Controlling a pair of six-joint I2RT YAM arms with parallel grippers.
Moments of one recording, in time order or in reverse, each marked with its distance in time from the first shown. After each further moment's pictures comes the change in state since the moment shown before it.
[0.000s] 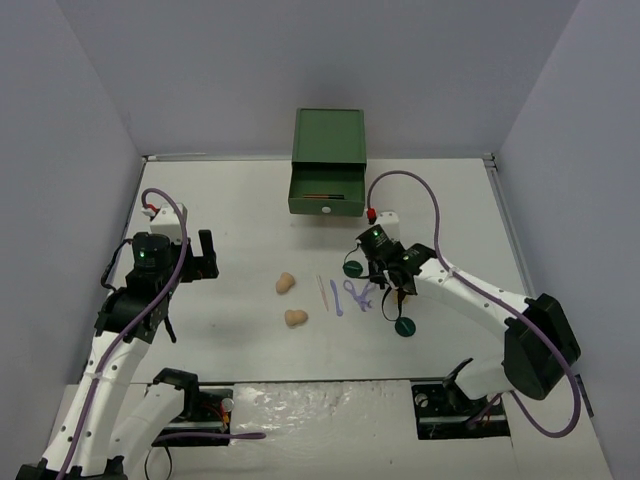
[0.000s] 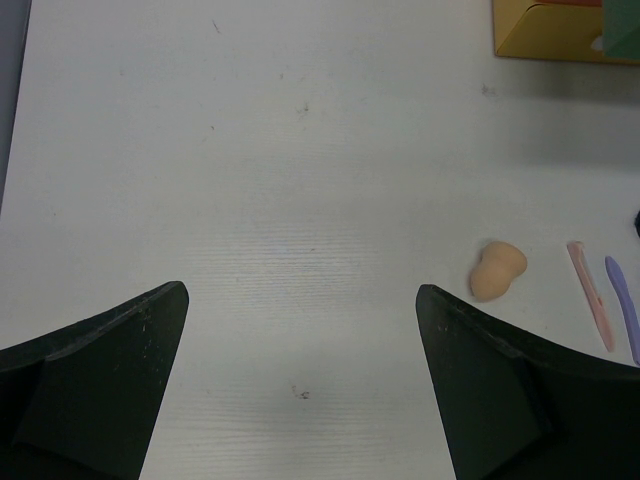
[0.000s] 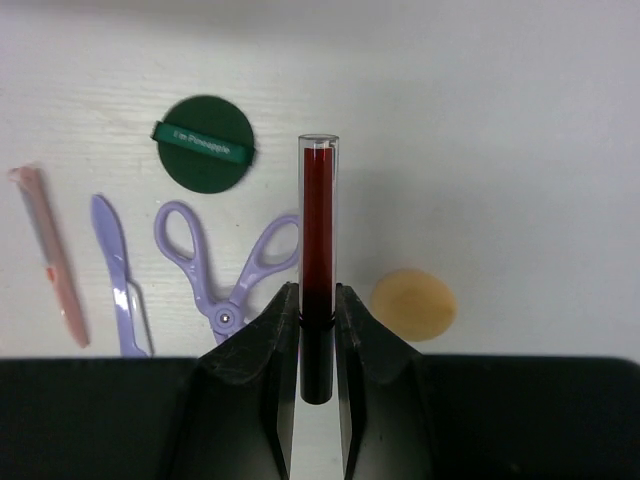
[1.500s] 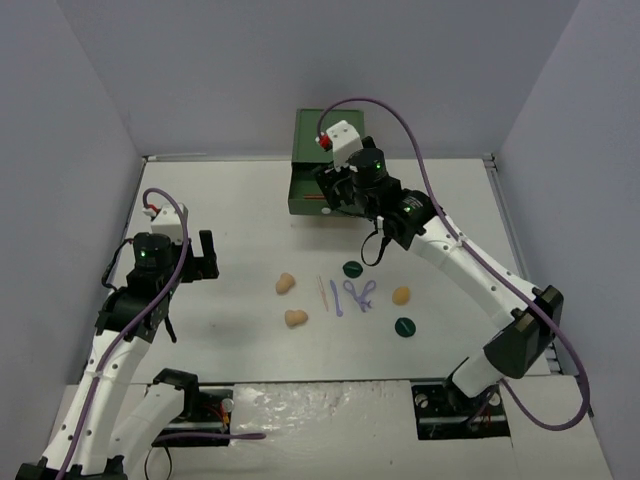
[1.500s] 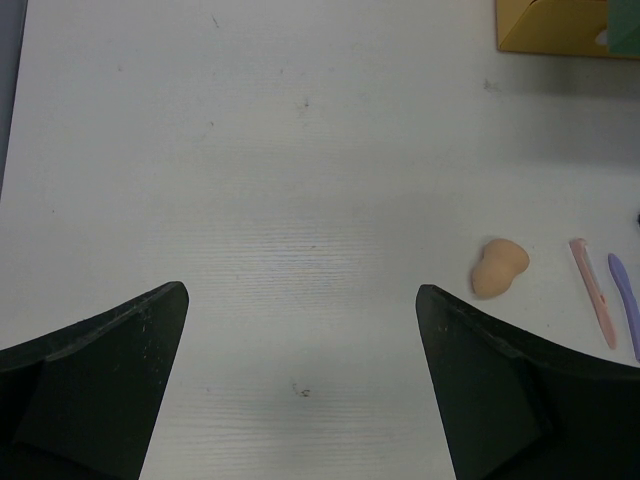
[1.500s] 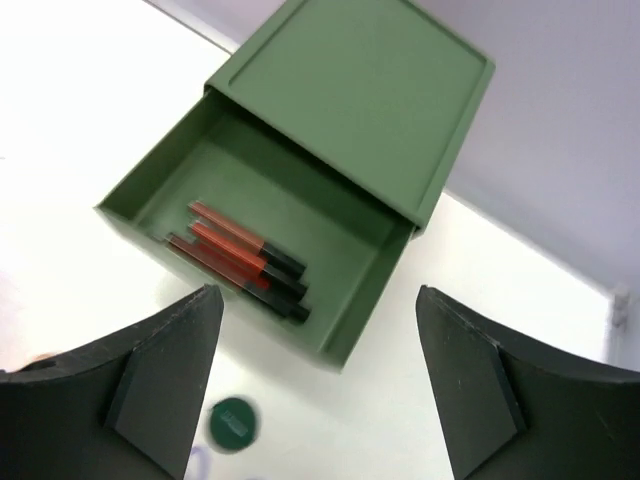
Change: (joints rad) left arm 0.000 0.008 0.000 -0.003 0.000 0.000; right arm 0.026 0.148 0.652 0.136 -0.086 -0.674
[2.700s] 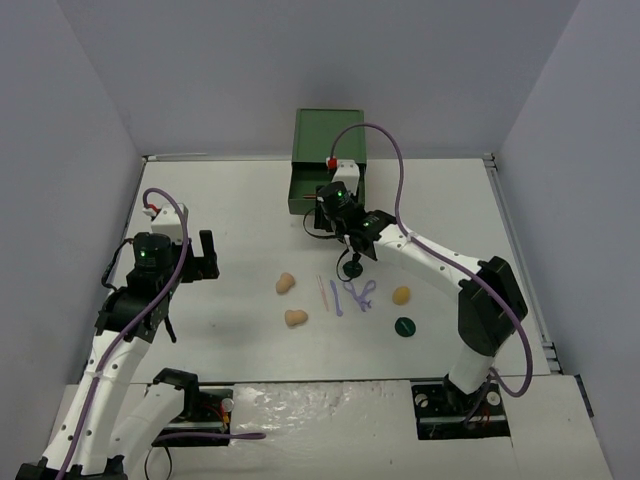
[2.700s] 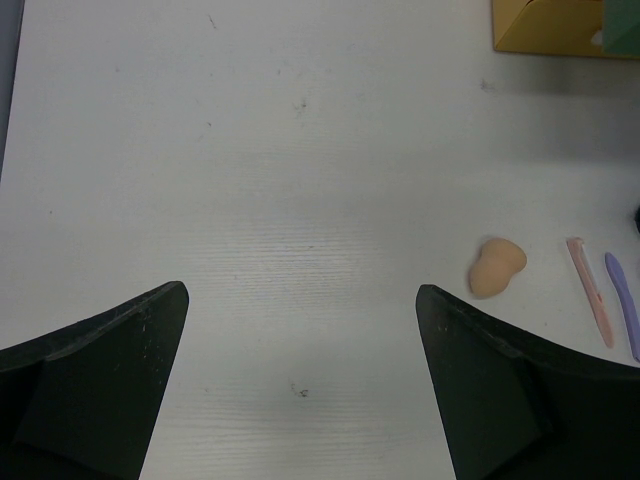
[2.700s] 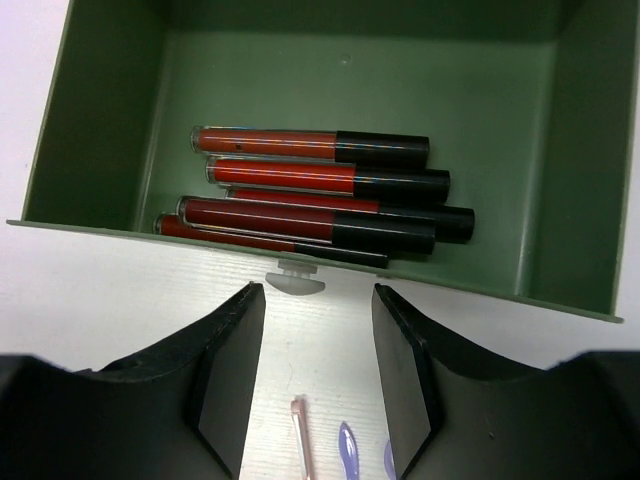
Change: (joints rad) left arm 0.000 -0.002 0.000 0.000 0.005 0.000; right arm 0.027 0.170 -0.204 0.147 0.122 0.646
